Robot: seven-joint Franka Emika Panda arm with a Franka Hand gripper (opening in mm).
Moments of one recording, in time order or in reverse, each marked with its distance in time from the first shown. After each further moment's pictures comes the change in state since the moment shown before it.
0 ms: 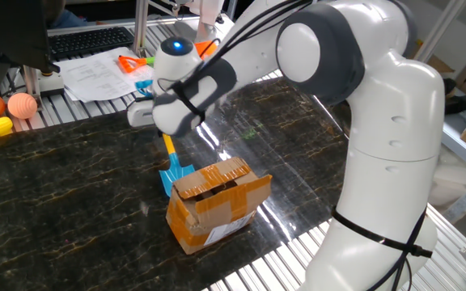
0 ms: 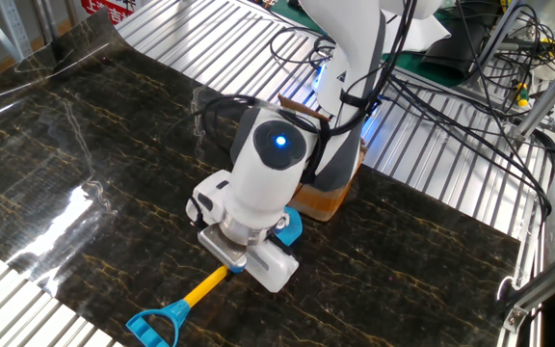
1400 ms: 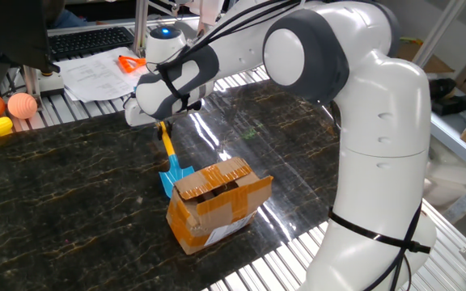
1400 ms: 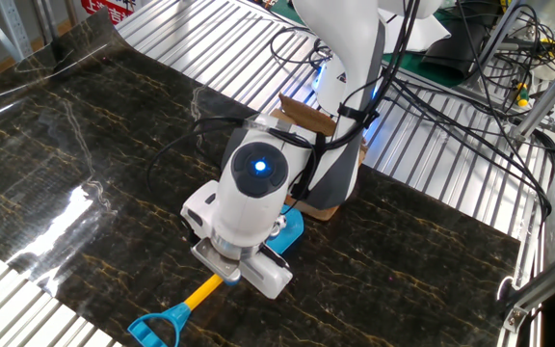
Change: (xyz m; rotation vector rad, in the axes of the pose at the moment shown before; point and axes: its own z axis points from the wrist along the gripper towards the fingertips) arm -0.003 0.002 0.009 0.011 0.169 -0.046
